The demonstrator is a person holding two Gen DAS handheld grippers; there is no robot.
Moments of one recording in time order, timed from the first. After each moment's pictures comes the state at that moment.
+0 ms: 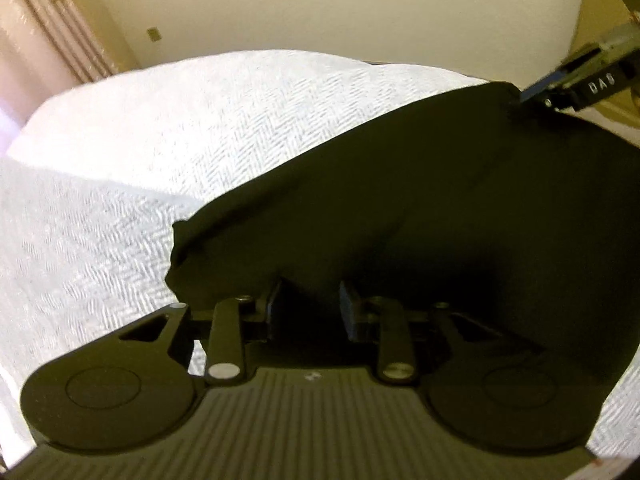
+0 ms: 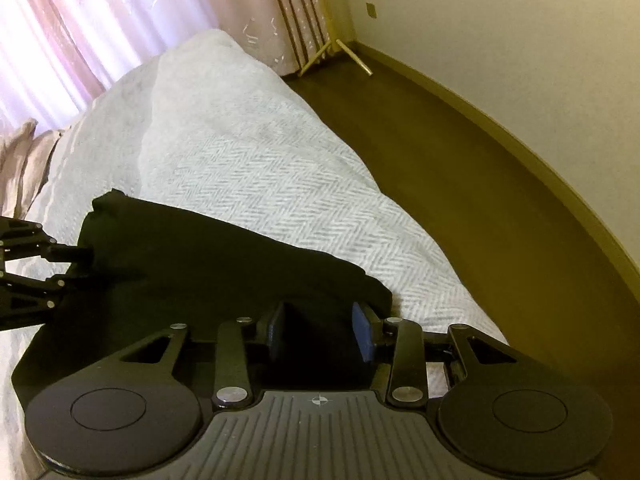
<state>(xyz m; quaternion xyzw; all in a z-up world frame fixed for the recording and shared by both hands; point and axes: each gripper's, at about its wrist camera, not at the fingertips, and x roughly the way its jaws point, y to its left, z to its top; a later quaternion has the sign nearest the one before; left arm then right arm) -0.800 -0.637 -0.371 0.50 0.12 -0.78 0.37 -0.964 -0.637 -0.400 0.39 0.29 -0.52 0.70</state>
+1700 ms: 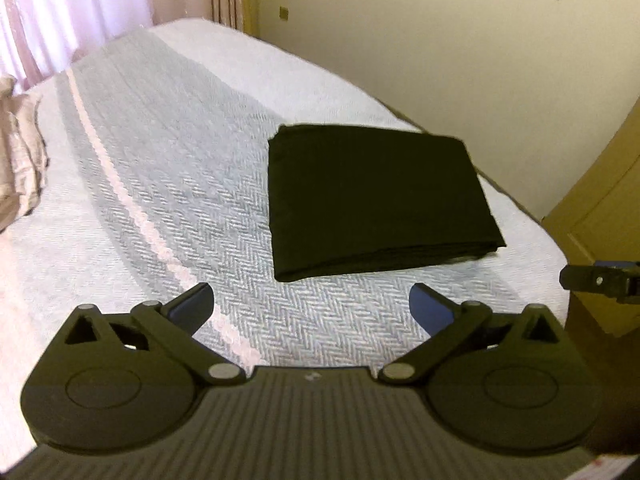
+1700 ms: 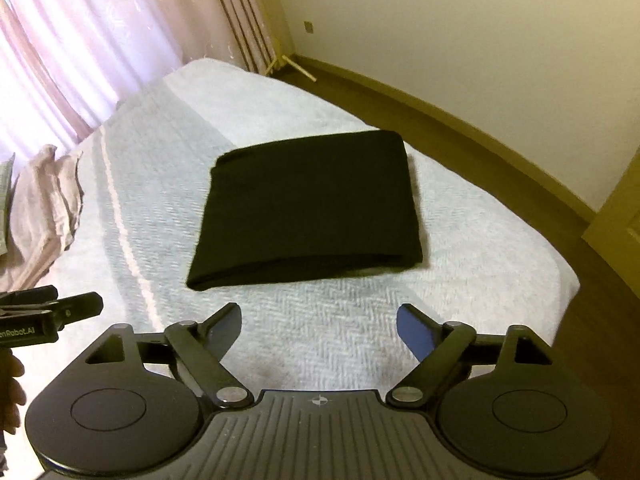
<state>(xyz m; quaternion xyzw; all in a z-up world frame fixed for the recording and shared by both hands) -0.658 -0.390 -0.182 0.35 0.29 -0.74 0.50 -0.838 -0.333 -0.206 0.42 0.25 -0.62 0.61</state>
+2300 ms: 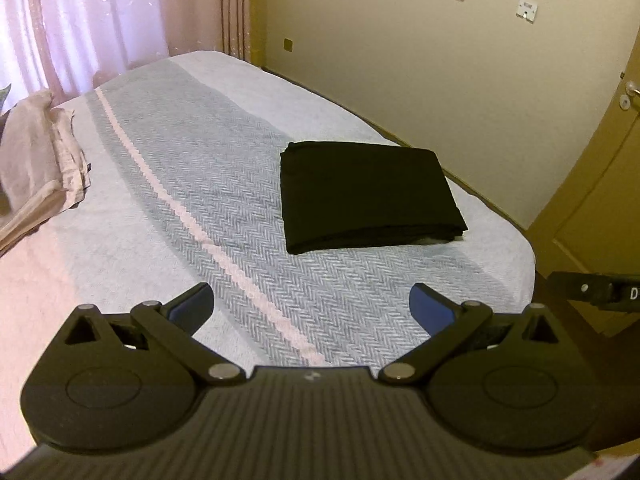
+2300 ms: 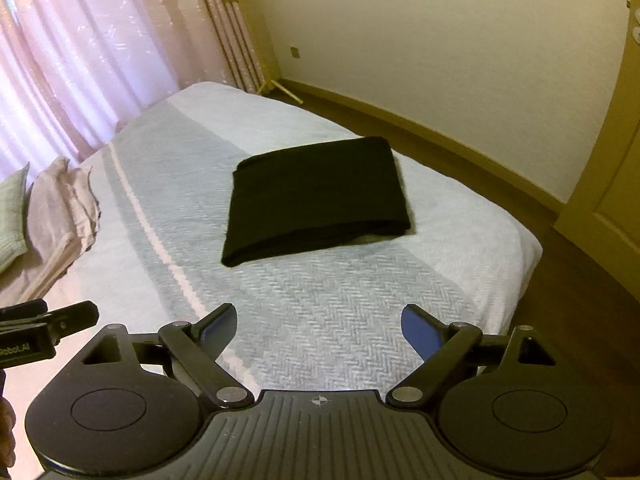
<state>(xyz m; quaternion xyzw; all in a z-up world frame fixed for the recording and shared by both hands) -0.613 -0.272 -0.106 0.33 0.27 -0.75 0.51 -0.780 -0.236 -0.148 0.40 0.22 -0.65 0.60</state>
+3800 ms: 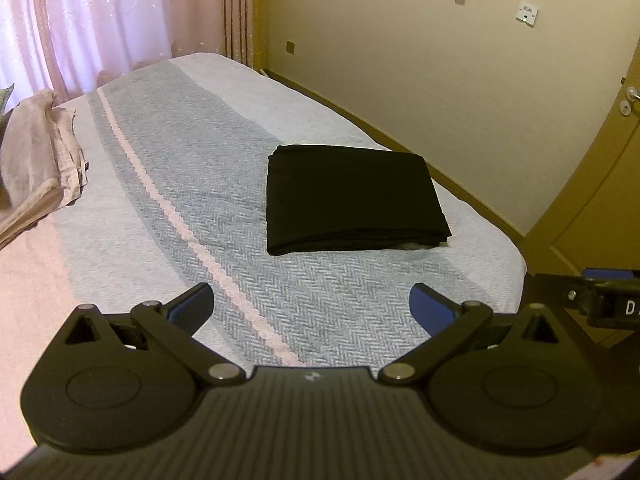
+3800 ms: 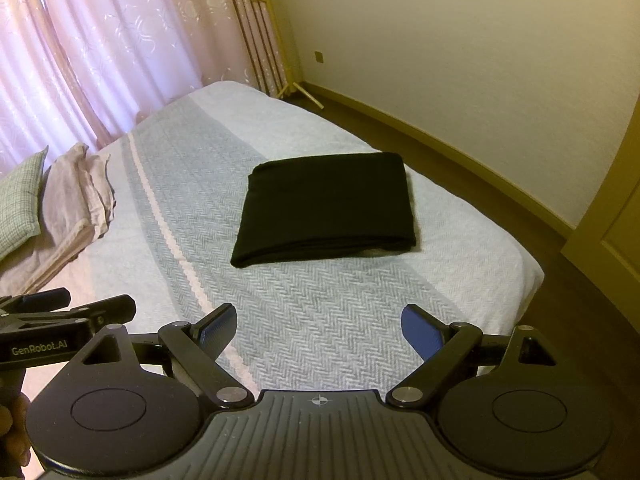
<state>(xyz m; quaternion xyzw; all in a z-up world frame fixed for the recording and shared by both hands) -0.650 -0.257 -0.095 0.32 0.28 -0.74 0.52 -0.792 -0.230 -0.136 0.38 0.24 -0.63 0.63</state>
